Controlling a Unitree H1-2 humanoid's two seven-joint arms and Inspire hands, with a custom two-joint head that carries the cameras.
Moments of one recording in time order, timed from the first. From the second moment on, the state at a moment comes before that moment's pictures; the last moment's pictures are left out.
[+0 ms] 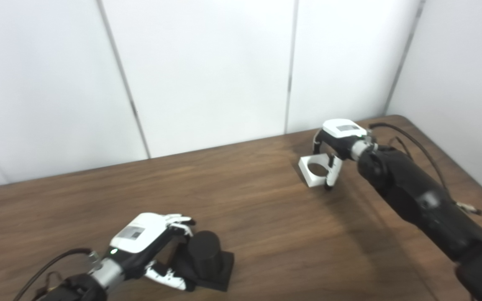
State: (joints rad) left arm -0.37 0.42 -0.51 0.07 0.69 -0.20 -0.29; right arm -0.57 -0.64 0.32 0.33 -0.77 0.20 0.30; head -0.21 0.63
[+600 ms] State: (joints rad) left arm -0.40 0.39 -0.52 0.11 0.70 -0.20 -0.28; right arm -0.55 -0.67 0.30 0.07 -0.70 0.09 0.38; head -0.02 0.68
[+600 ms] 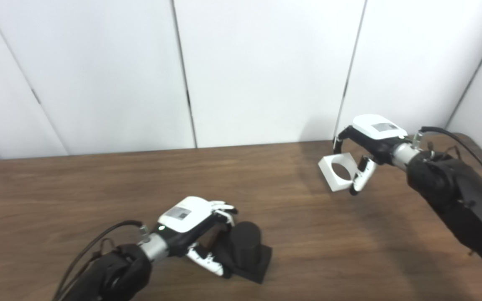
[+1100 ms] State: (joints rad) left arm -0.41 0.37 -0.53 0.11 0.71 -0.17 -0.29; right arm -0.55 -0.65 0.30 -0.15 -0.65 0.02 0.53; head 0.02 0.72
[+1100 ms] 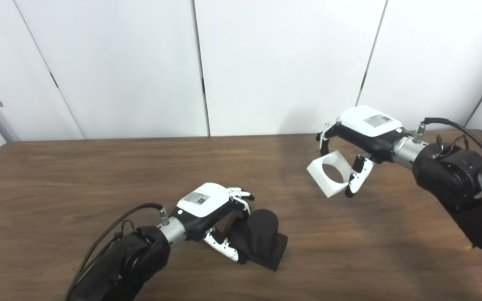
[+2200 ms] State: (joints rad) left arm -0.43 0.35 -0.54 0.11 0.73 -0.15 -0.30; right arm -0.54 -0.52 0.35 -0.31 -0.62 -0.04 0.66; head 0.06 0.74
